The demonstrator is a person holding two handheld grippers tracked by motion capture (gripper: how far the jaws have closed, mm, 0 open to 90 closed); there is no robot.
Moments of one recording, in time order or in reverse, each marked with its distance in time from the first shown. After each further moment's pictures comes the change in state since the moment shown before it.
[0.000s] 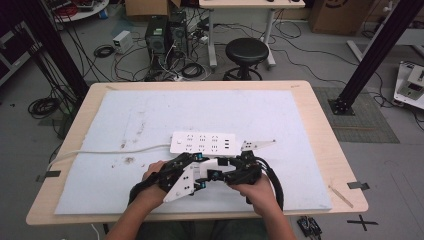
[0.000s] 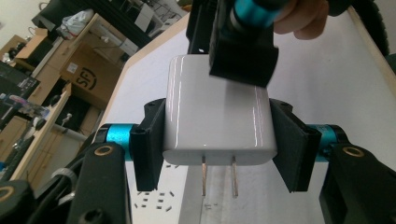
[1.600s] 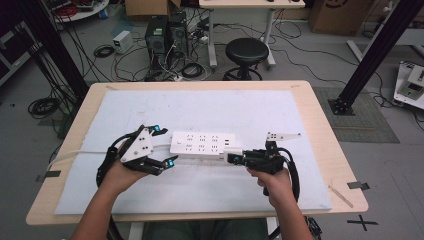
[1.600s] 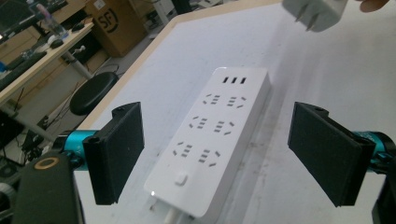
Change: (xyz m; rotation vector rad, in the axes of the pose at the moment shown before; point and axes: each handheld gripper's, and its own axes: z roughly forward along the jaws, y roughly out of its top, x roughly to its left) left arm 0.068 -0.049 -0.073 0.056 0.107 -0.409; right arm -0.018 0.013 -0.057 -0.096 -0.014 0.027
